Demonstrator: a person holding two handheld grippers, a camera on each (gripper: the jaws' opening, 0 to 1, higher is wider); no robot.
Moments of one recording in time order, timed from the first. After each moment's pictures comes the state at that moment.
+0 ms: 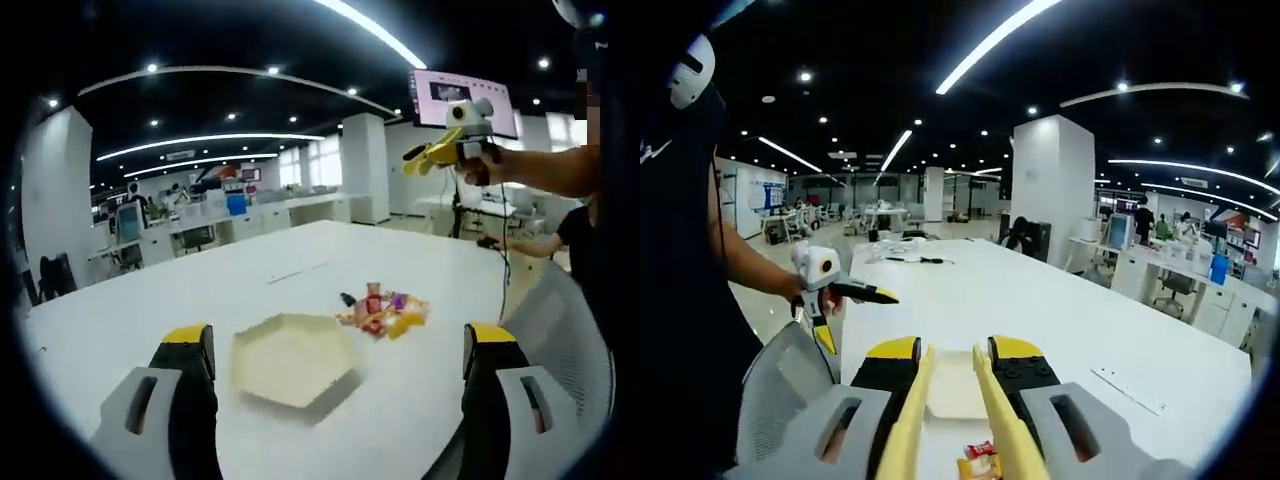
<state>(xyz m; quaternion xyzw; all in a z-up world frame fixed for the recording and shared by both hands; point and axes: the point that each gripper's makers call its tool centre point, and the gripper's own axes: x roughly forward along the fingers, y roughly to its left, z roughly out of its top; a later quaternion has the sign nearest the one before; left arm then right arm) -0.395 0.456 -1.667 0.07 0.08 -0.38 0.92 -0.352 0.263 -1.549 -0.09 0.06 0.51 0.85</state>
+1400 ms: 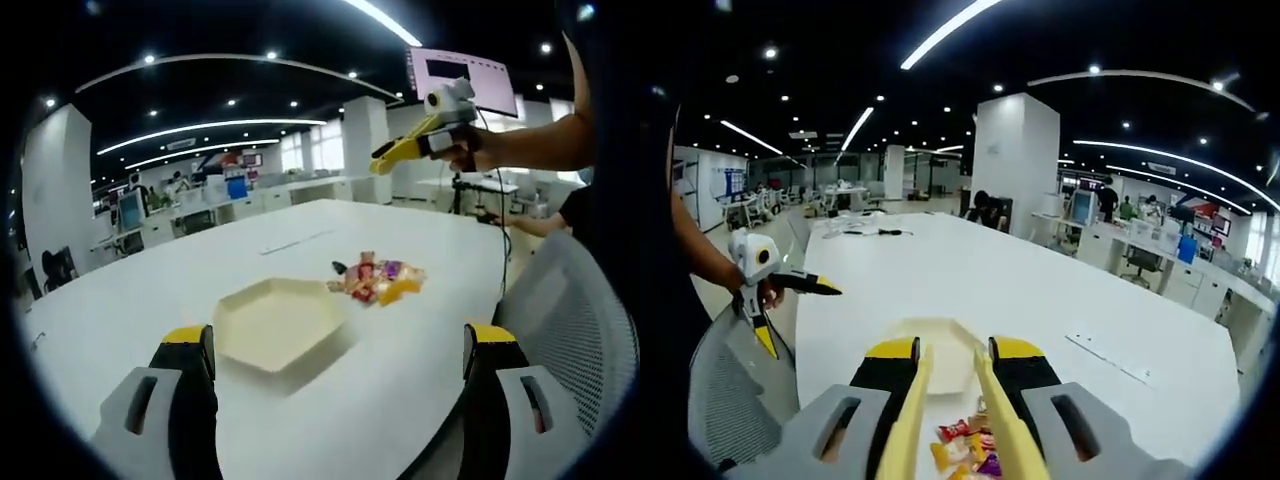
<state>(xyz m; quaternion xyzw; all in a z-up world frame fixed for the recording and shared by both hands) -0.401 0.454 -1.722 0.09 0.12 -0.38 0.91 -0.312 0.260 -1.620 -0.12 0.10 0.43 0.89</state>
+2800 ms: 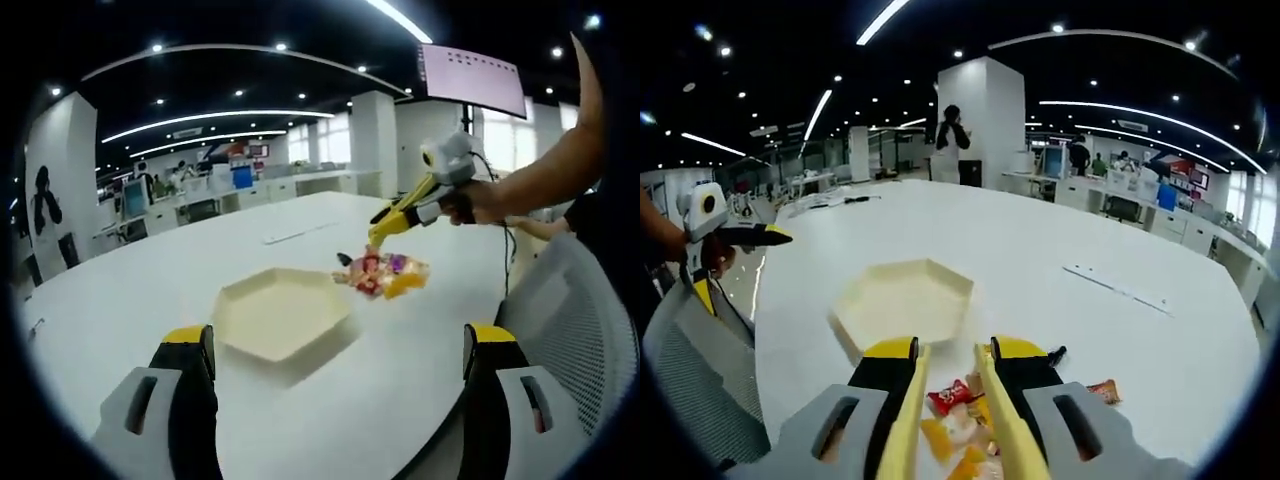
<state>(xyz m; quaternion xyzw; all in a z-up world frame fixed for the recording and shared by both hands) -0.398 0.459 -1.729 0.08 0.14 -0.37 0.92 -0.280 0.261 -1.747 -0.10 0.19 0.36 0.91</state>
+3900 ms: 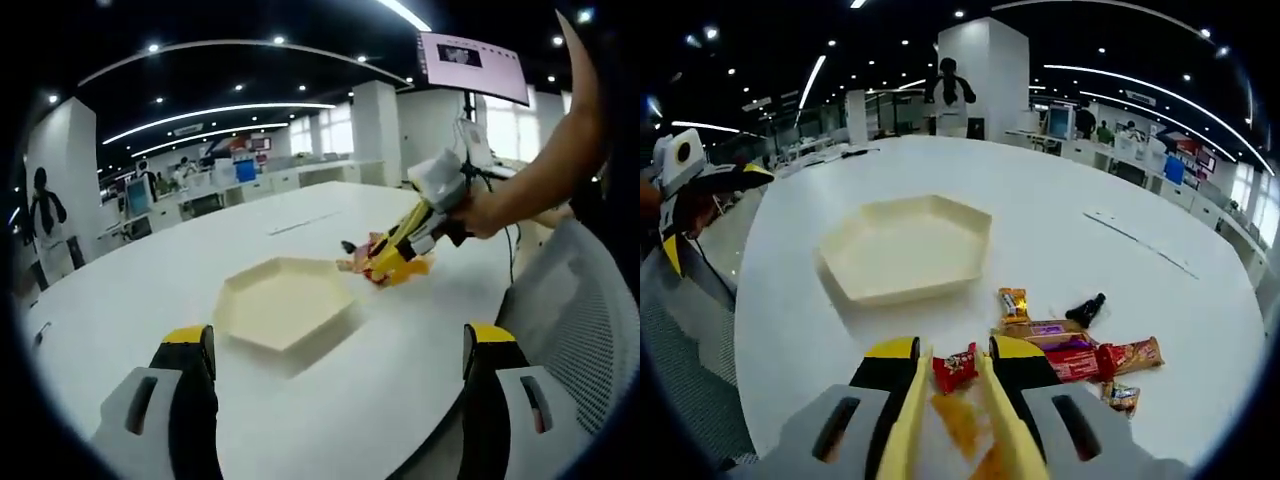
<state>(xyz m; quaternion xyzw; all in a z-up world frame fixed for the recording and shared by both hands) -0.400 0.462 -1.740 0.10 0.15 -0.36 0.92 -0.292 0.275 -1.813 -0.13 0.26 0.36 0.89</state>
